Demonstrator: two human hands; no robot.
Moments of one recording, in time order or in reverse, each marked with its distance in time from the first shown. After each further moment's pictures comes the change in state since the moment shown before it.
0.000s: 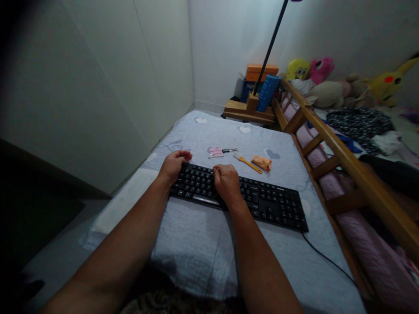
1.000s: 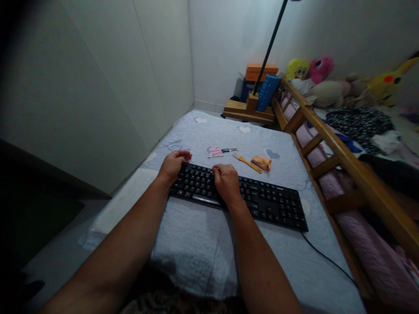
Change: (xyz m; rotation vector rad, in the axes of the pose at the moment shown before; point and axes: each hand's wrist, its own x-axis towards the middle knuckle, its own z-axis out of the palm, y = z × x) left_hand -0.001 0.000 0.000 0.007 -0.005 0.006; right_hand 0.000 0.001 0.001 0.027 0.018 0.007
